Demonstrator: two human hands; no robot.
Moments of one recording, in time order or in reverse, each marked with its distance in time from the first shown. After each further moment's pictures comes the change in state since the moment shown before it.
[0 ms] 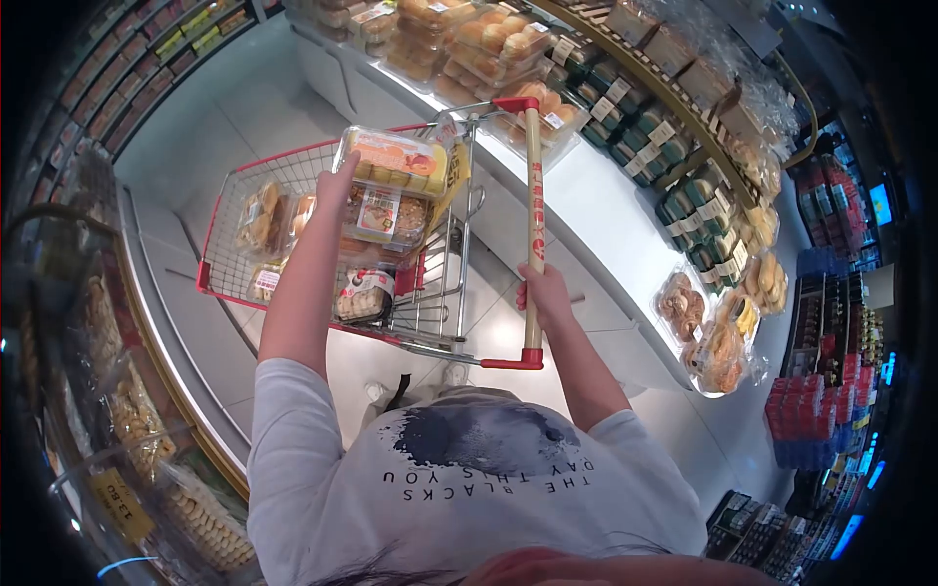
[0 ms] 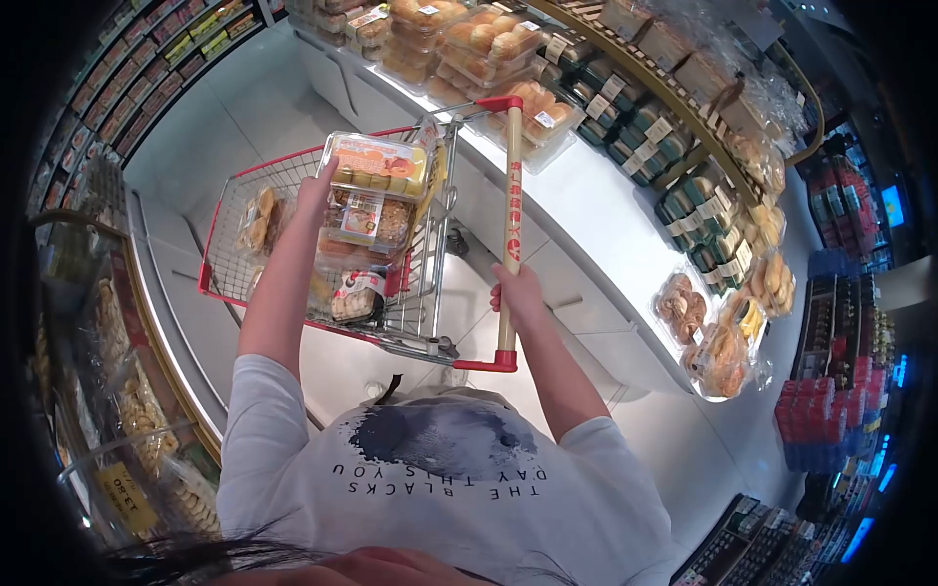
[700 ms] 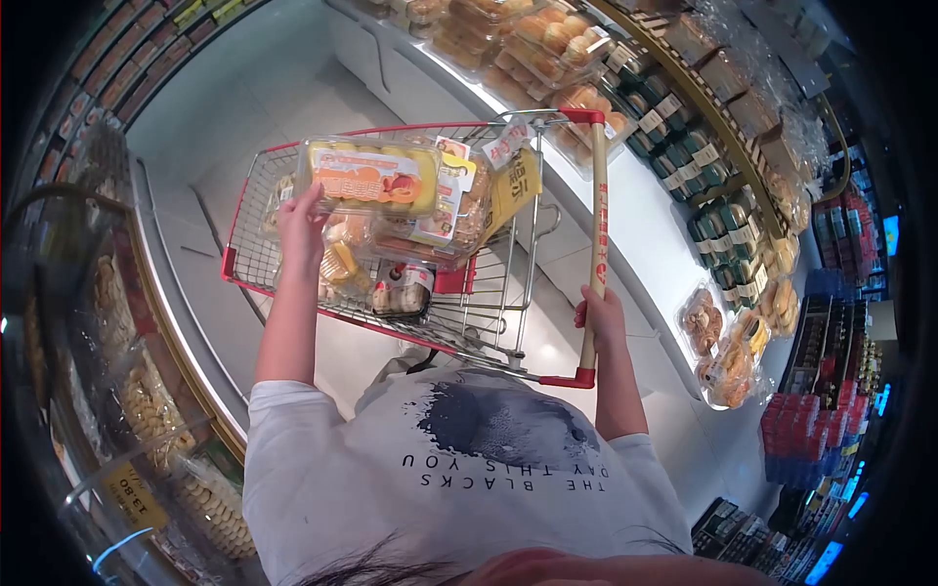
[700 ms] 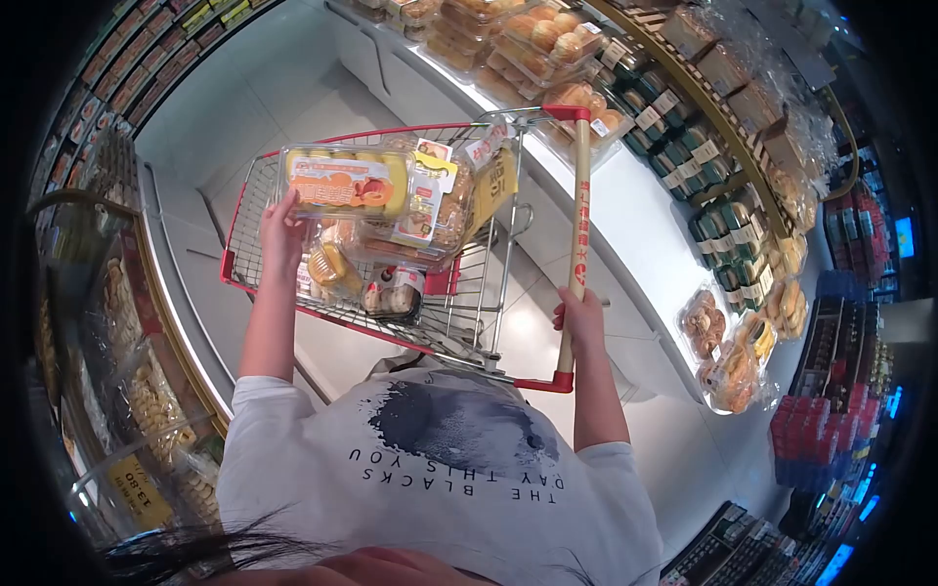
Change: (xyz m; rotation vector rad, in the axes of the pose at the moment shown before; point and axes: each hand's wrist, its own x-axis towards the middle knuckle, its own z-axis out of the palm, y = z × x) left_hand -0.017 -0.029 -0.143 -0.776 -0.030 0.190; right_hand 0.003 0.006 0.012 -0.083 0.132 -0.003
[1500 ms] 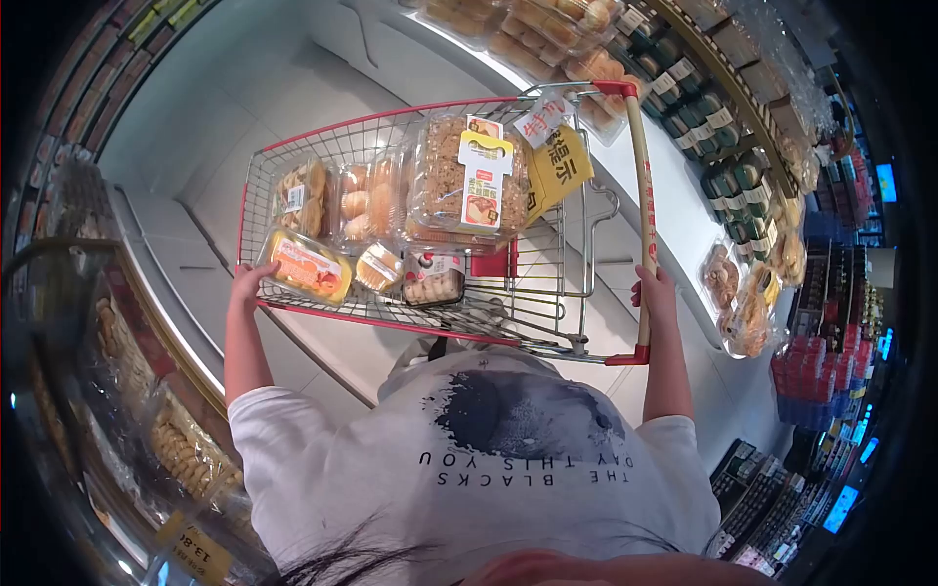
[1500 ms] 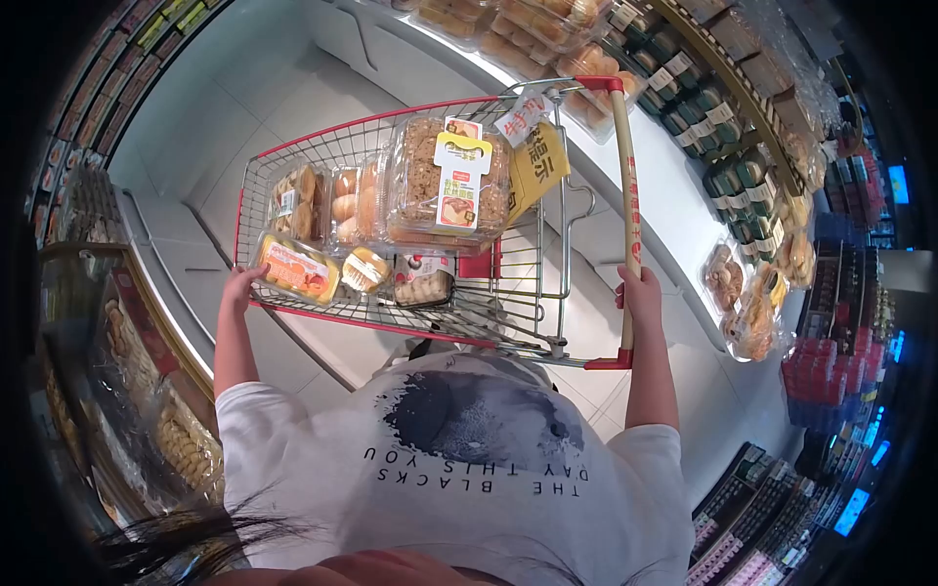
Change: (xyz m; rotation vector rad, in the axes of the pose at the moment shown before) left_hand 0.129 0.007 -0.276 0.913 -0.045 -0.464; right_hand -0.001 -0.005 0.013 -0.170 0.238 0.027
